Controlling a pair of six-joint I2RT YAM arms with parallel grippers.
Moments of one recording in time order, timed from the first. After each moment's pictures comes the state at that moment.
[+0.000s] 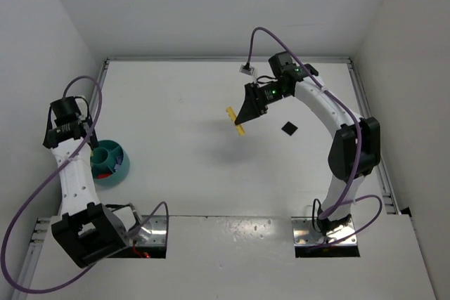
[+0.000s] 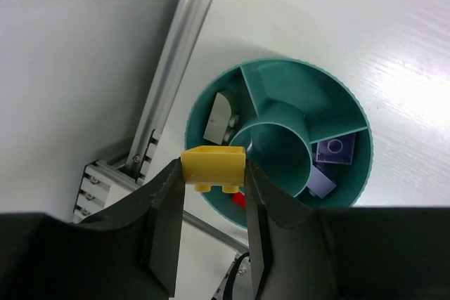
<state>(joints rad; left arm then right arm) 0.47 1.08 1.02 -0.80 -0.21 0.16 0.35 1.83 1.59 -0.92 -1.13 -0.17</state>
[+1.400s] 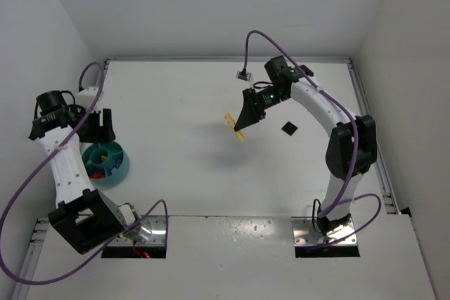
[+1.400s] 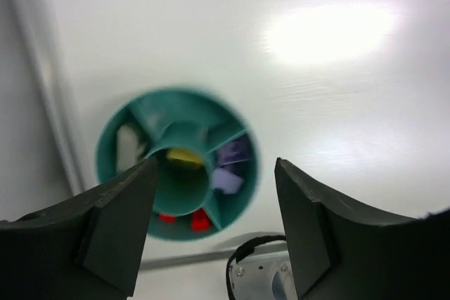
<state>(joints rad) 0.57 1.18 1.15 -0.98 0.34 0.49 0.36 1.86 1.59 -1.00 -1.16 -0.28</state>
